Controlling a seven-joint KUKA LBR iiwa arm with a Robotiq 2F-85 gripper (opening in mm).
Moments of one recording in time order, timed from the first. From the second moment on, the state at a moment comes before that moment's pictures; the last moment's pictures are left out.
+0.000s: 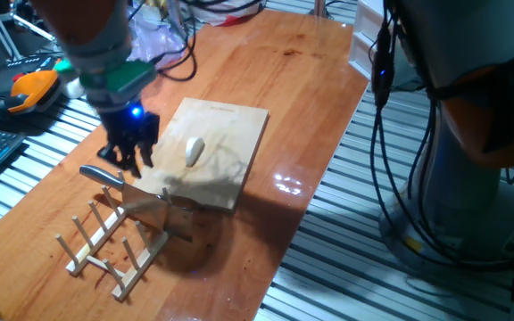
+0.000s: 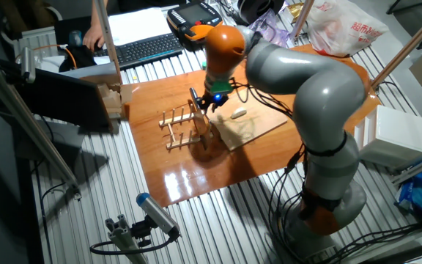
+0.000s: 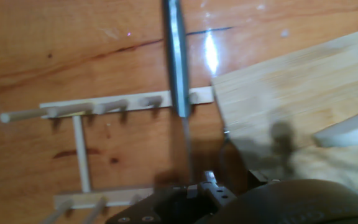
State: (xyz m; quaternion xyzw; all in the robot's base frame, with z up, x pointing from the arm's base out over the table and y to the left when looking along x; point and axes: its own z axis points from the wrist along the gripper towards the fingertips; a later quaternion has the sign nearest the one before) arm 0.540 0.217 0.152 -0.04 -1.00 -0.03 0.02
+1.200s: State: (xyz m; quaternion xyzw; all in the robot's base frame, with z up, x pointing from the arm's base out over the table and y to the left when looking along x) arm 0.536 0.233 0.095 -0.06 -1.00 -0.04 0.00
